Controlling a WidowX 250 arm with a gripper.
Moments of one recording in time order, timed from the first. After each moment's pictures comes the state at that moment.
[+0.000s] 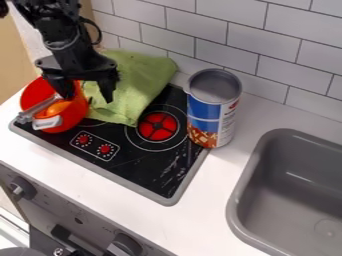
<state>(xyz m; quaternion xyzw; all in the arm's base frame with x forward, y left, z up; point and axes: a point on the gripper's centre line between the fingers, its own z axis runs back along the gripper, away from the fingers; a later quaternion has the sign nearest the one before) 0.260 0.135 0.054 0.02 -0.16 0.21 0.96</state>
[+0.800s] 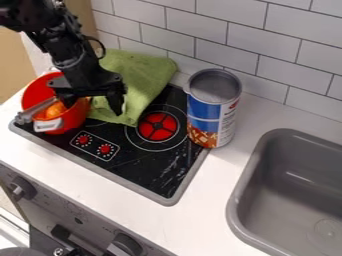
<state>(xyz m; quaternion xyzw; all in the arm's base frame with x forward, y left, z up) 0.264 0.133 0.026 -0.03 -0.14 0.24 0.96</state>
